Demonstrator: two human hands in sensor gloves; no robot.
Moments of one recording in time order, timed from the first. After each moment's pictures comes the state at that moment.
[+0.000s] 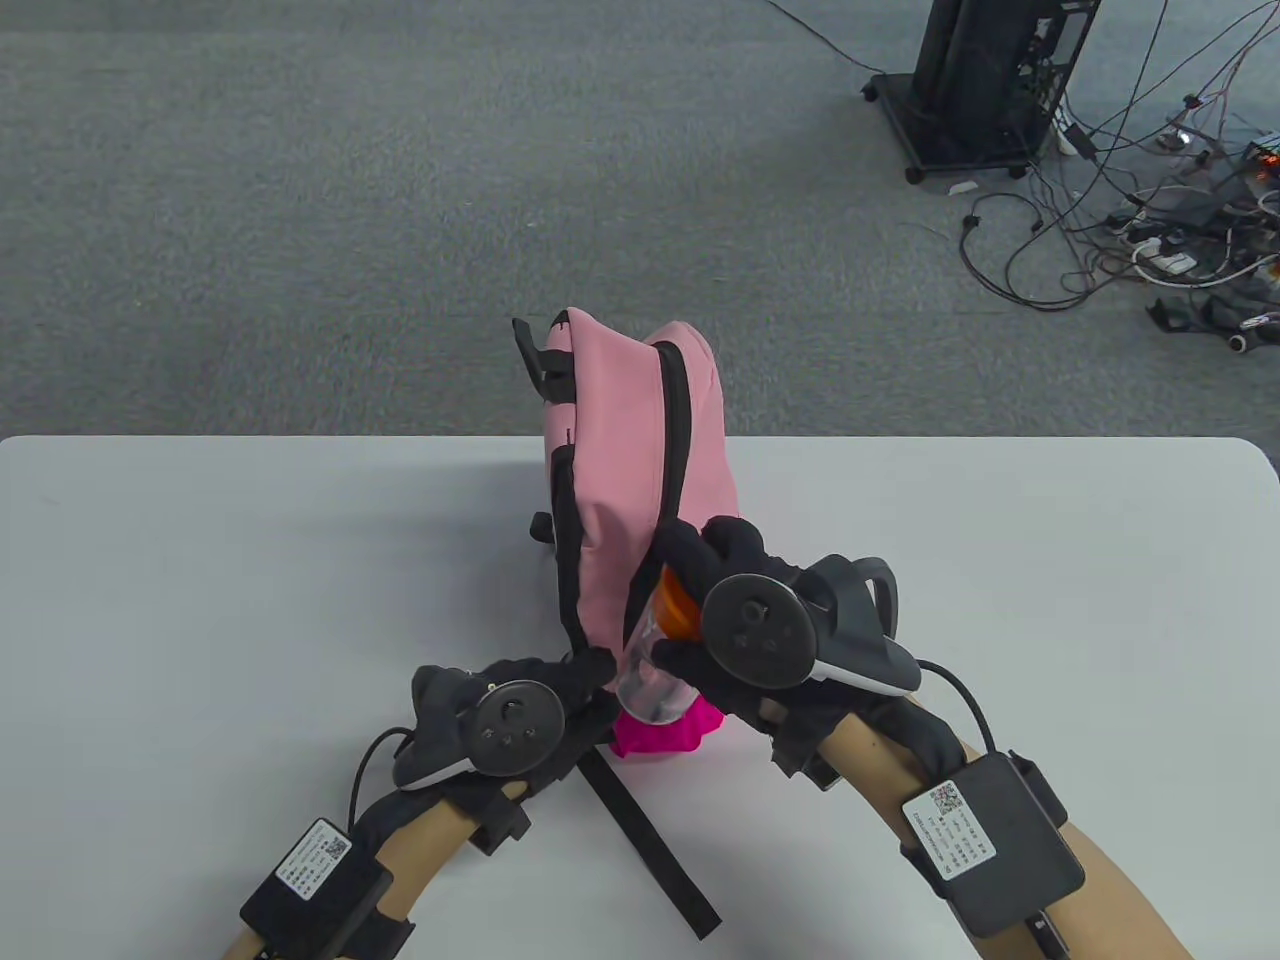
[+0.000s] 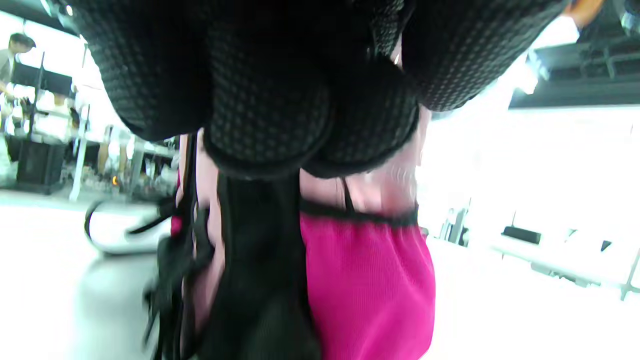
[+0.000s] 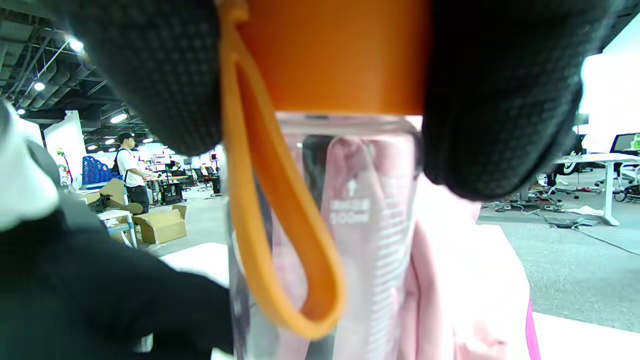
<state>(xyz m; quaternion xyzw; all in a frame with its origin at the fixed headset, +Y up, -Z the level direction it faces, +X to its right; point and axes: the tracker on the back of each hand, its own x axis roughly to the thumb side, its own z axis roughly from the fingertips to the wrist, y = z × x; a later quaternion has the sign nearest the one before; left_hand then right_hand) -0.131 -0.673 -0.290 0.04 -0.27 0.13 0.95 0.069 -0.520 -0.292 0.27 -0.08 0.95 0.09</state>
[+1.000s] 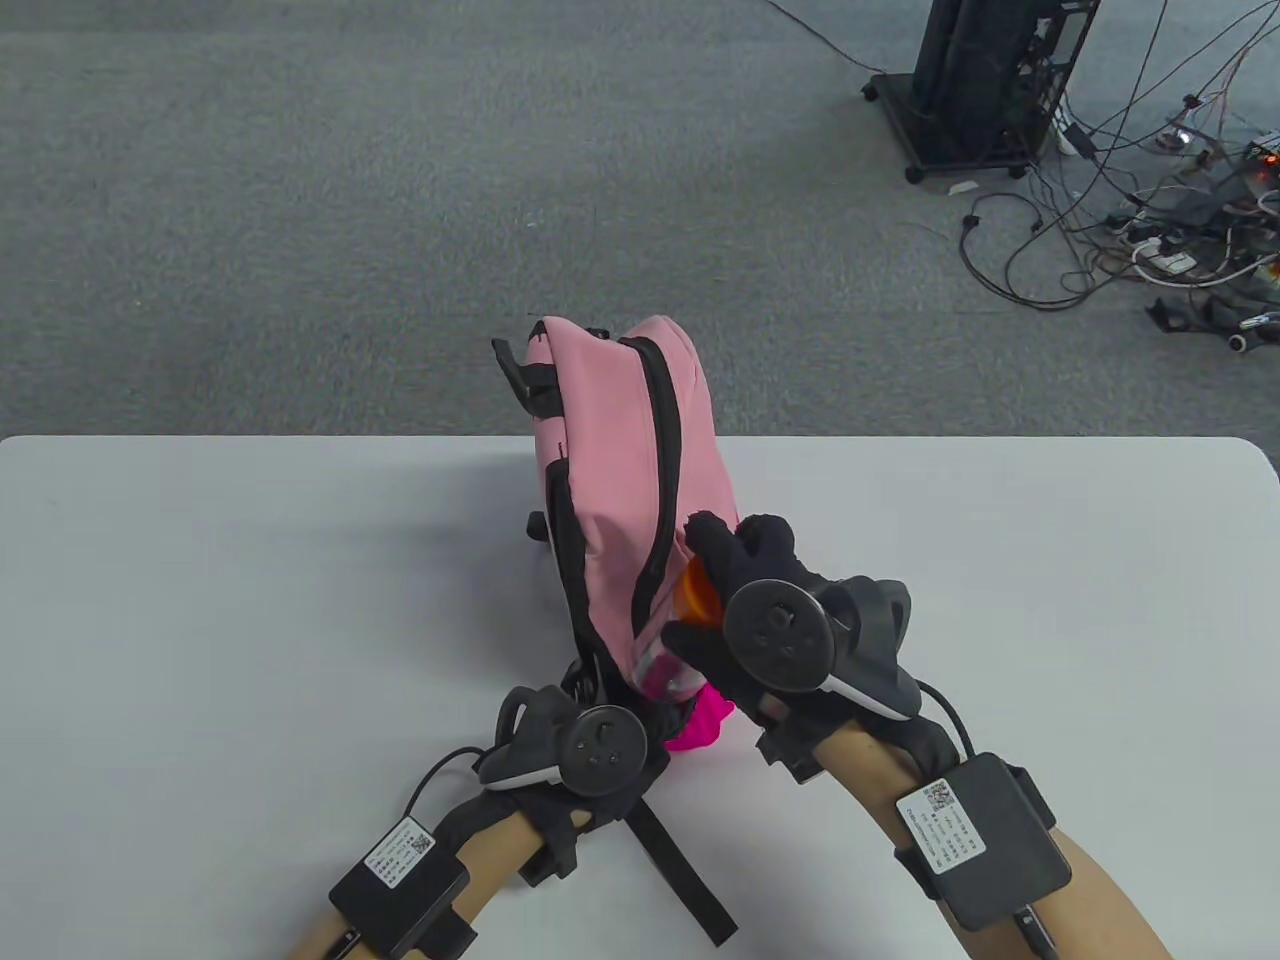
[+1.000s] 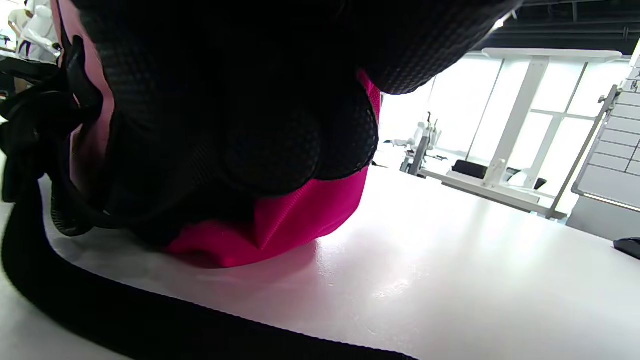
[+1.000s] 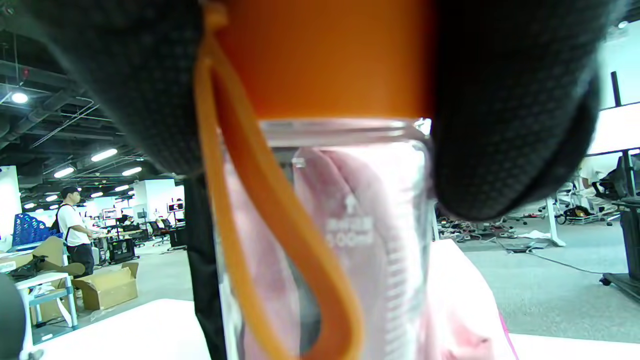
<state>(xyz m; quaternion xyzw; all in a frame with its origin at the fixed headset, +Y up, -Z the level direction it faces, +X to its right) -0.078 -0.717 -0.293 -0.04 -0.36 0.13 0.92 0.081 -0.541 -0.297 0.19 -0.14 0.96 0.13</state>
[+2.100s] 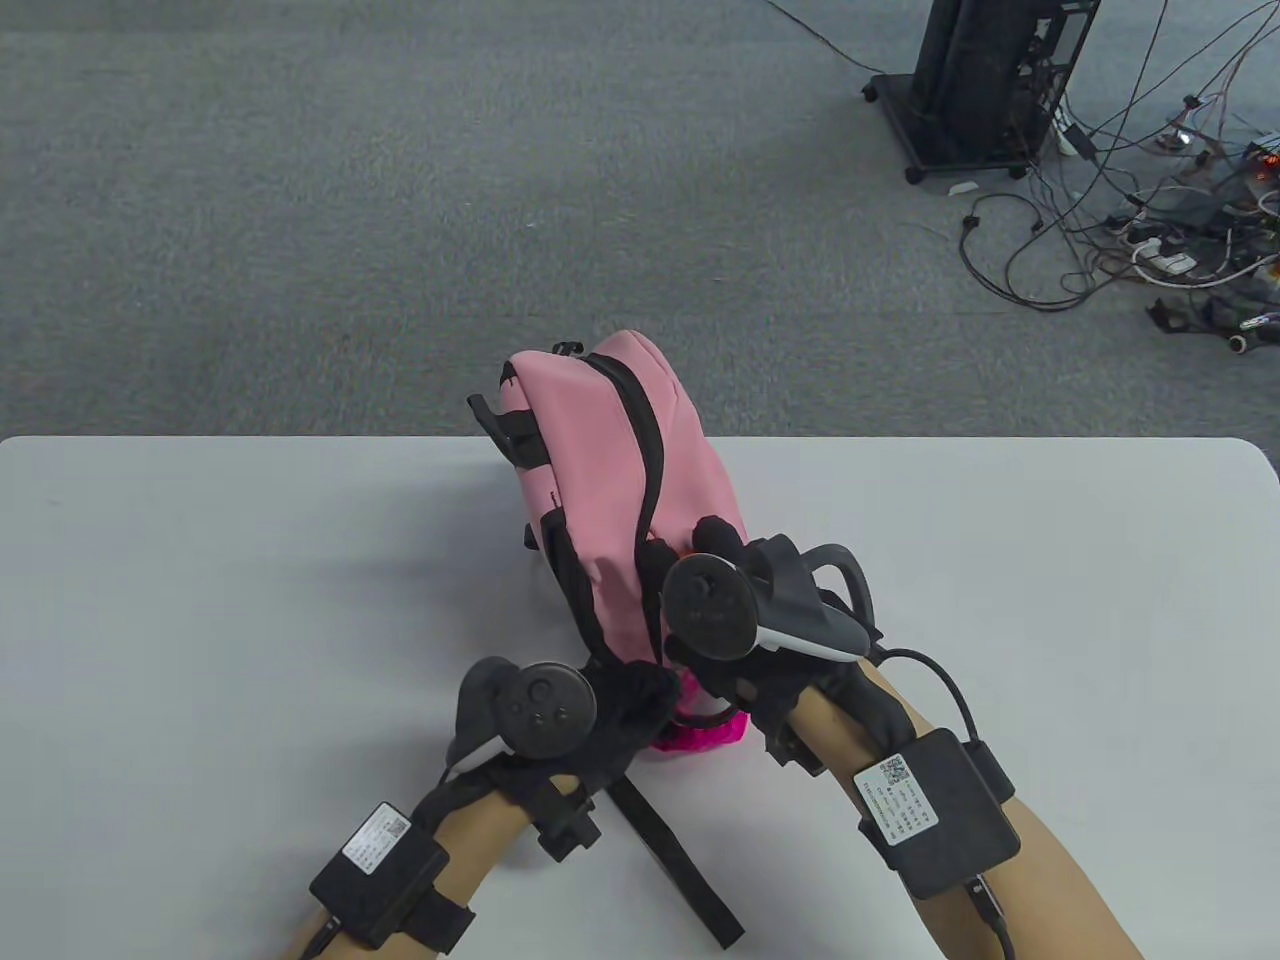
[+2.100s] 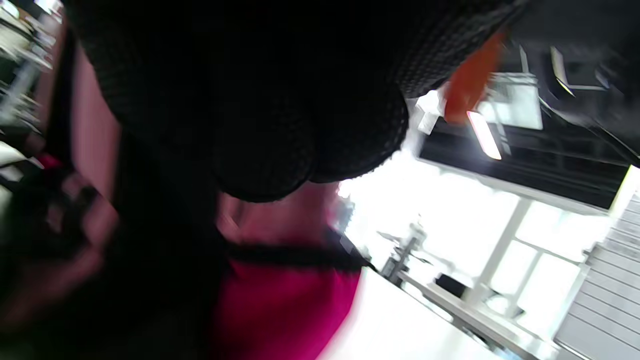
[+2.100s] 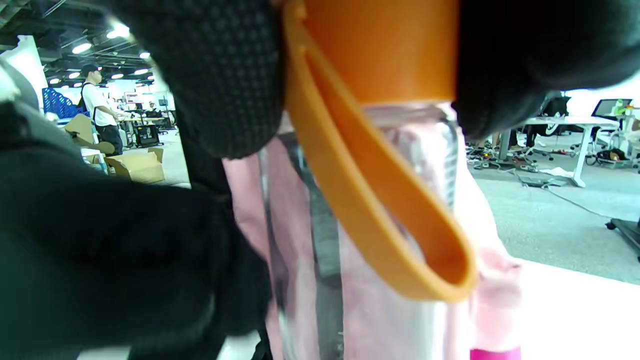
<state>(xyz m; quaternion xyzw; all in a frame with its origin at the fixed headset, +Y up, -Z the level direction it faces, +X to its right) -0.114 -0.669 -0.307 0.06 -0.29 0.28 0.92 0.057 -0.553 -0.322 0.25 -0.01 0.97 0.04</state>
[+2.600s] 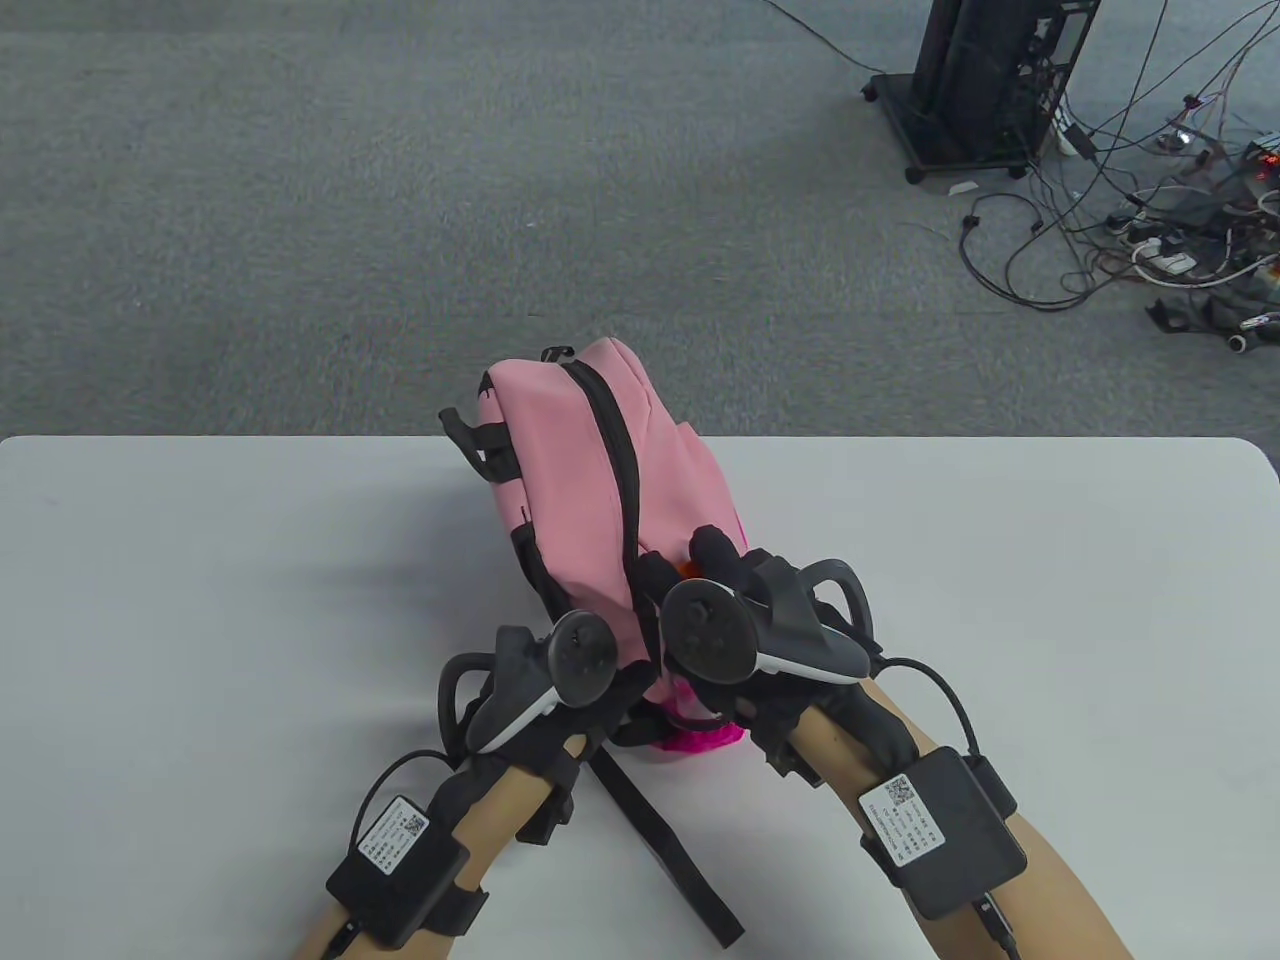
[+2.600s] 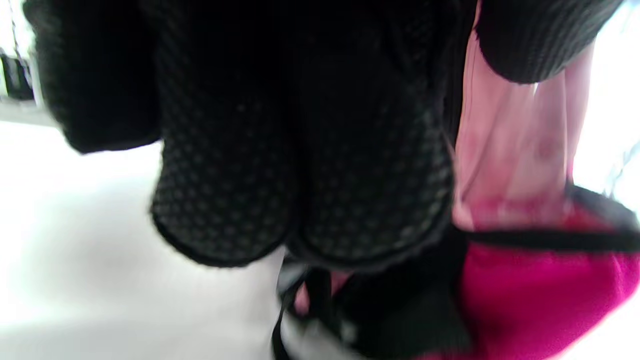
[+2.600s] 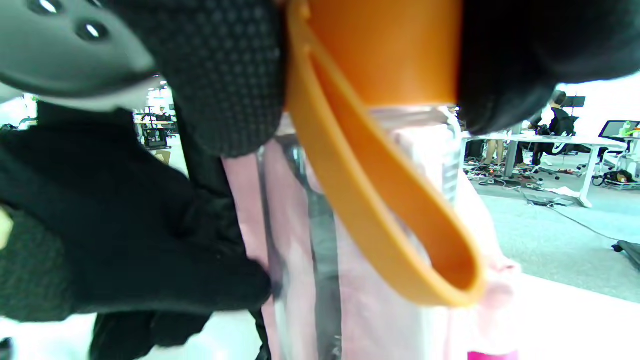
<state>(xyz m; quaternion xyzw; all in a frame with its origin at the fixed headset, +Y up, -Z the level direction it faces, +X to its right) -0.110 -0.672 -0.325 -0.11 -0.09 0.08 0.99 0.054 -0.557 -0.310 0.27 -0.03 0.96 0.02</state>
